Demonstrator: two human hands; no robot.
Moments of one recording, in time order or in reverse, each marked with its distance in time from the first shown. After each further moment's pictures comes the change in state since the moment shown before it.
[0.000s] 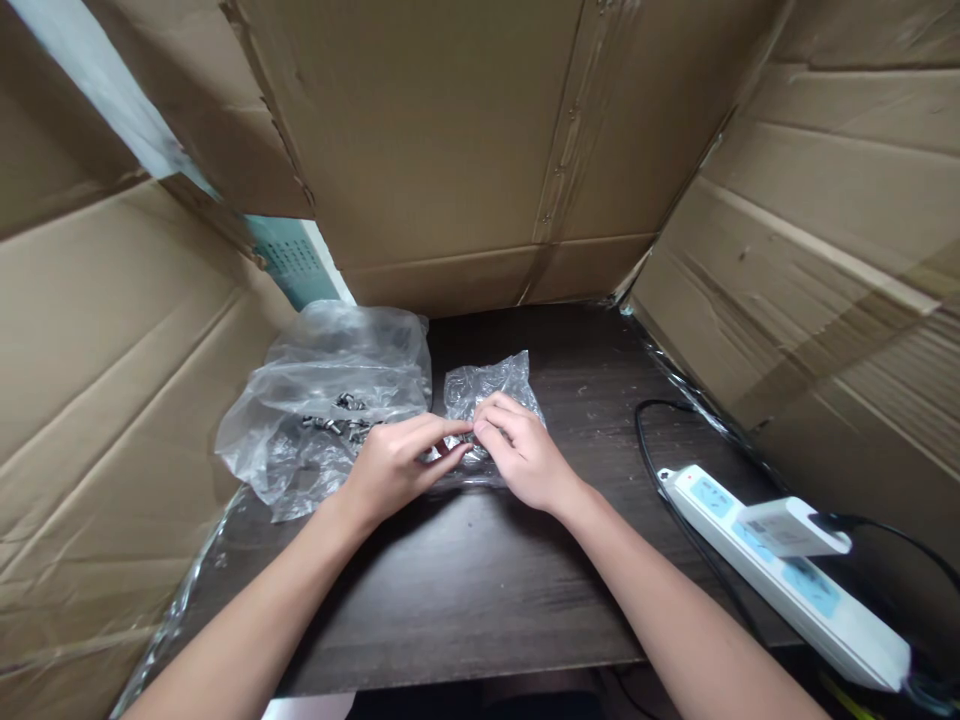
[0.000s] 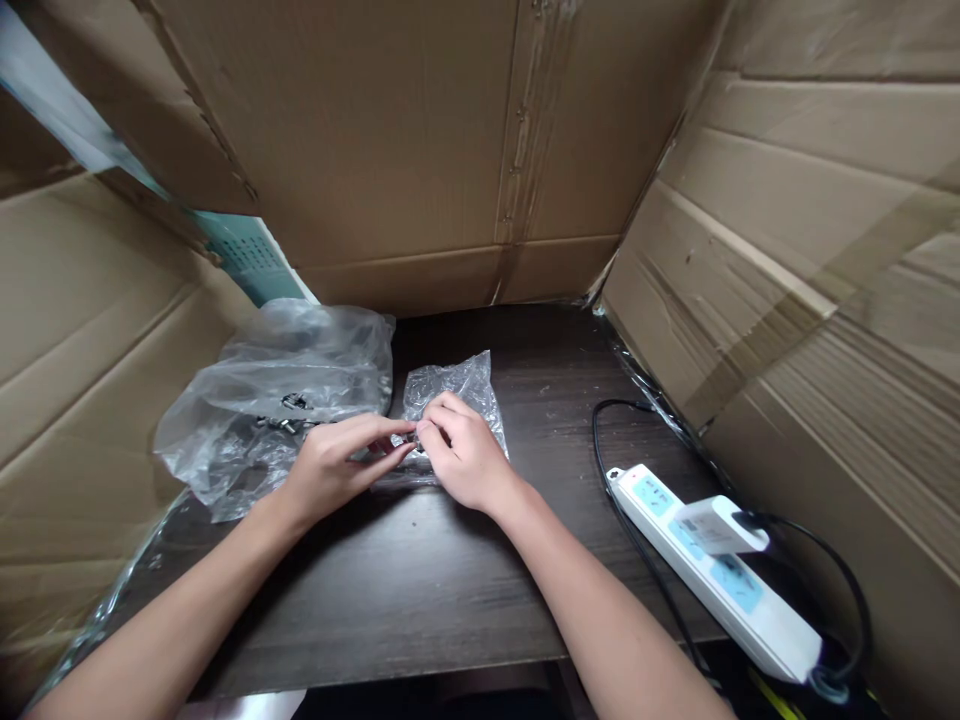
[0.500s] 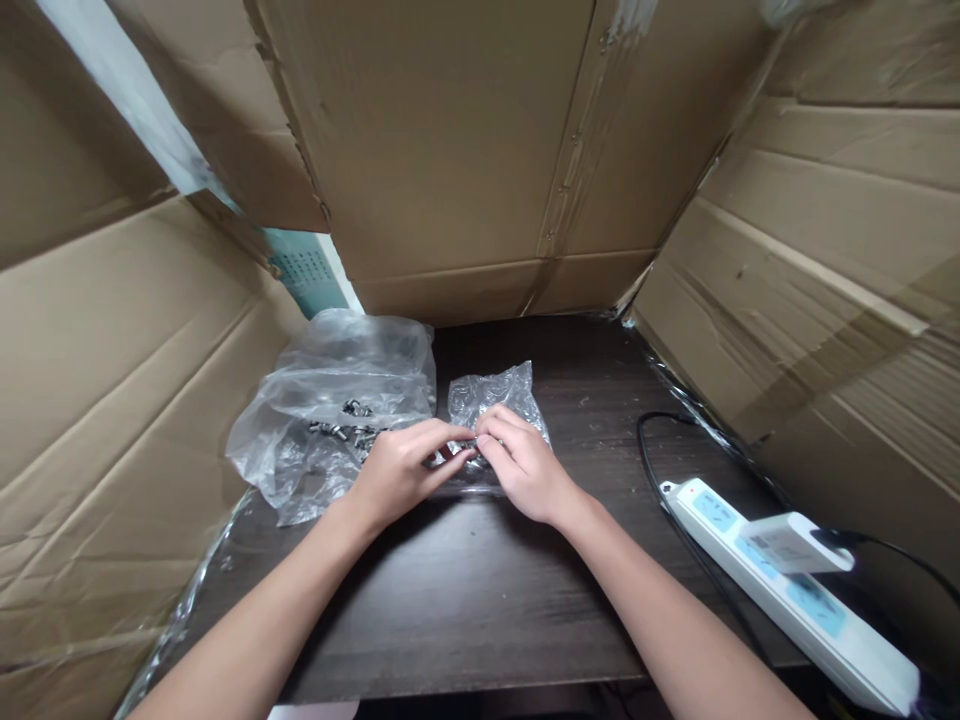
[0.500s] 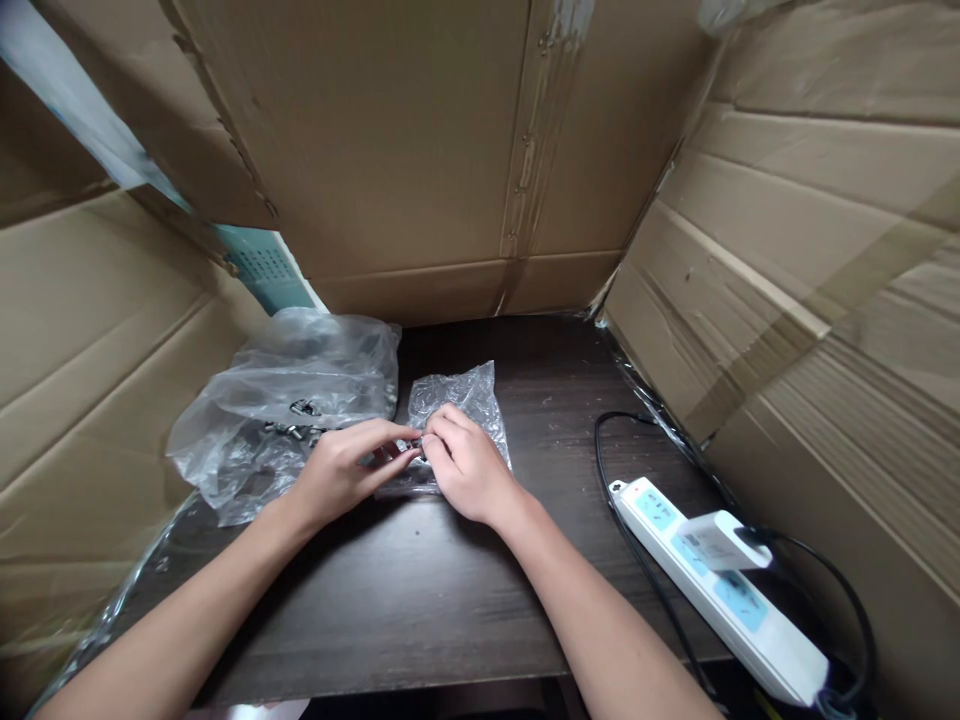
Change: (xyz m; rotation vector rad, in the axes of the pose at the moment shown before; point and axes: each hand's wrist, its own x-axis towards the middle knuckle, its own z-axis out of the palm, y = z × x) left_hand -0.001 0.000 0.000 -0.017 -0.032 -0.059; right_hand -0.002 0.003 0.001 -0.043 -0.049 -0.012
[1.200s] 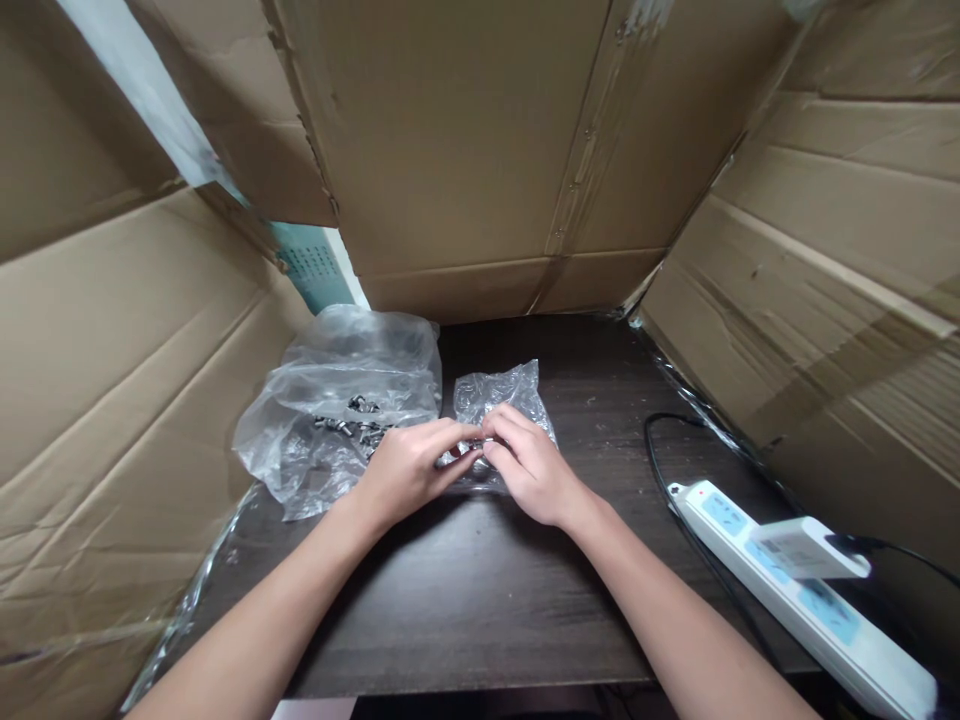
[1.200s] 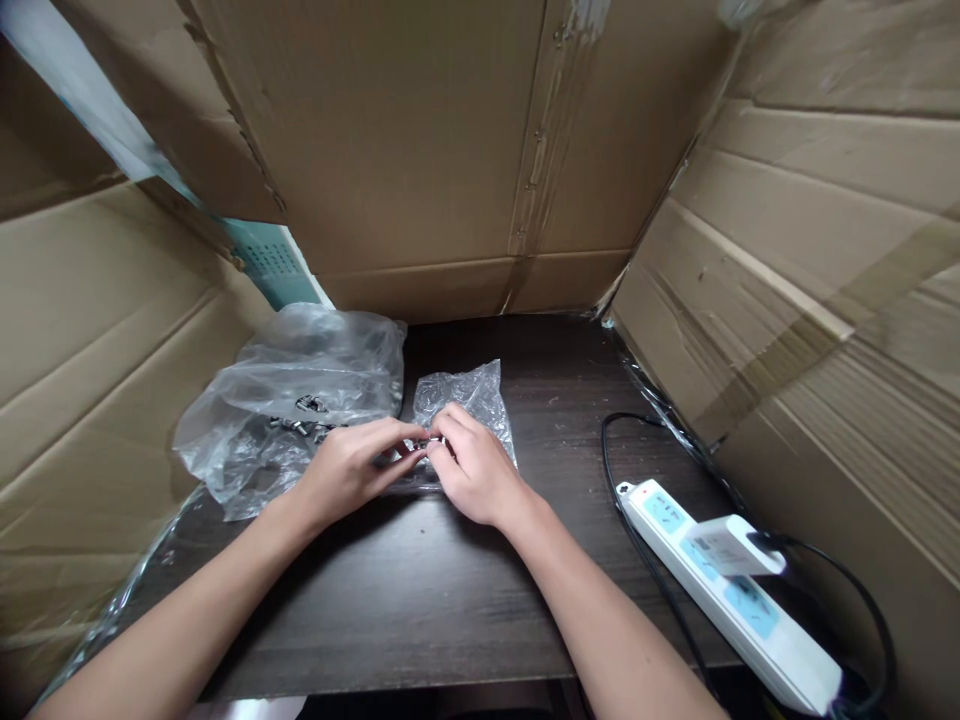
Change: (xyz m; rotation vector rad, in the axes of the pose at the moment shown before) left_hand 0.000 0.001 -0.001 0.100 -0.037 0.041; right_hand -0.003 -0.001 -0.001 -0.065 -0.048 -0.022
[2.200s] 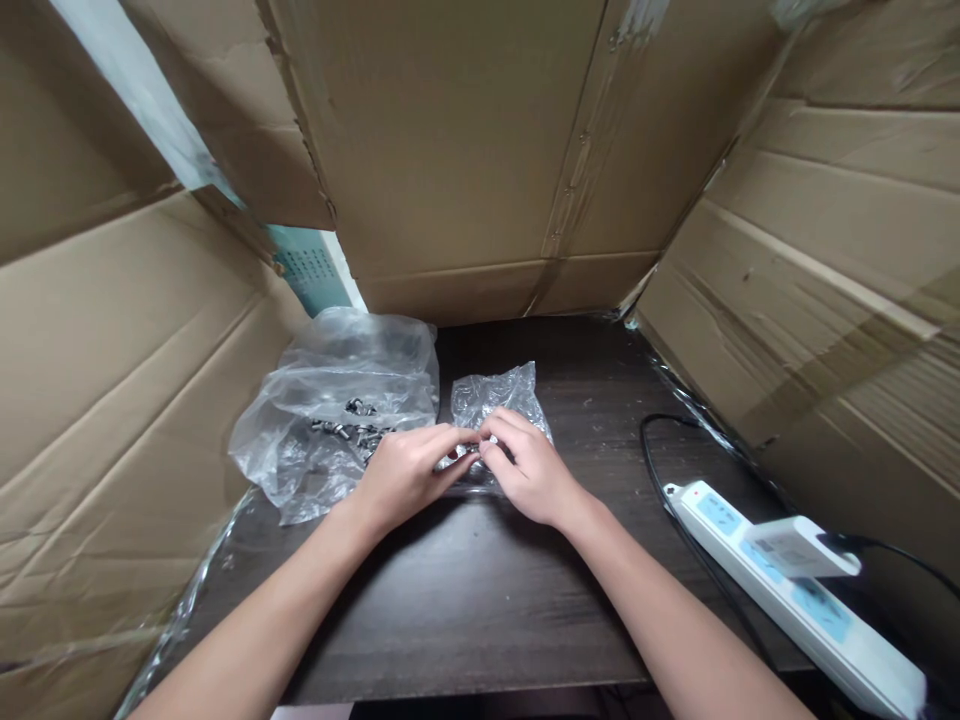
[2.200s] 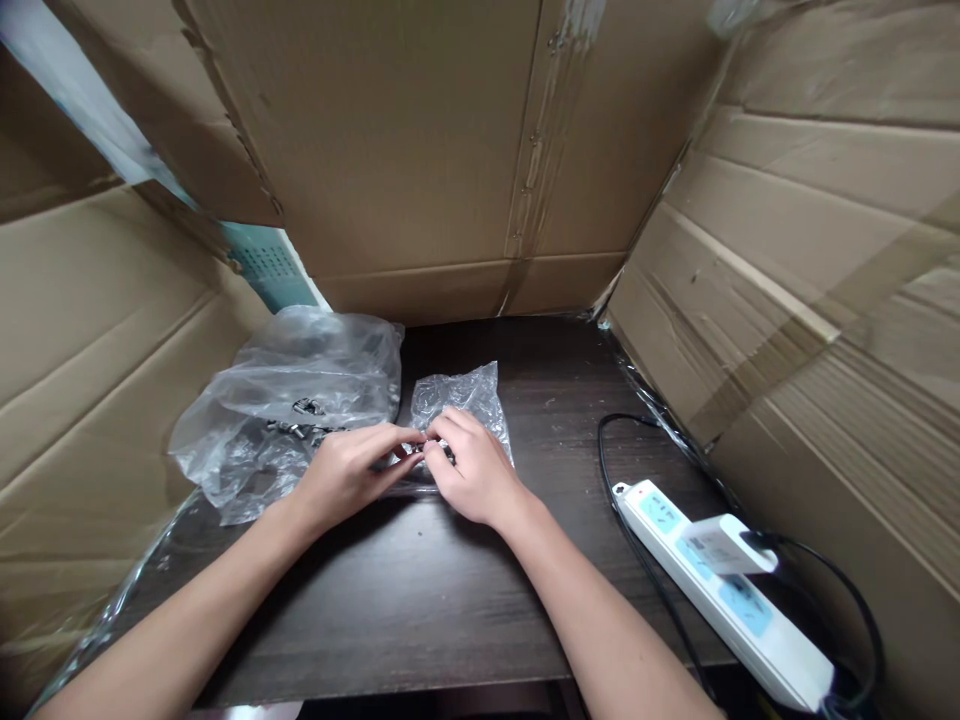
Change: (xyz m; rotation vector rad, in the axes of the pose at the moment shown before) left_hand -0.001 0.000 0.003 0.080 0.027 0.036; right_hand 0.002 0.002 0.002 -0.097 0.043 -0.002
